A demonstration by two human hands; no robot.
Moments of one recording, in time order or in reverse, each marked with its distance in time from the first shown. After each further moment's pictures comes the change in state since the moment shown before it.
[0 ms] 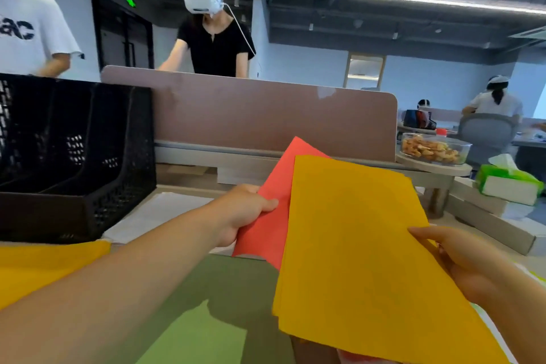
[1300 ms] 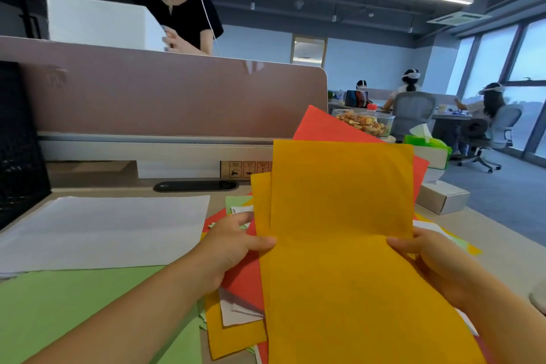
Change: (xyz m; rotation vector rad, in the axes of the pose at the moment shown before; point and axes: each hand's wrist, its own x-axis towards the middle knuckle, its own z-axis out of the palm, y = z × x) left_hand 0.039 -0.044 0.104 0.025 -0.140 -0.010; right_hand 0.037 0.041 -0.096 -0.028 0.022 -0.096
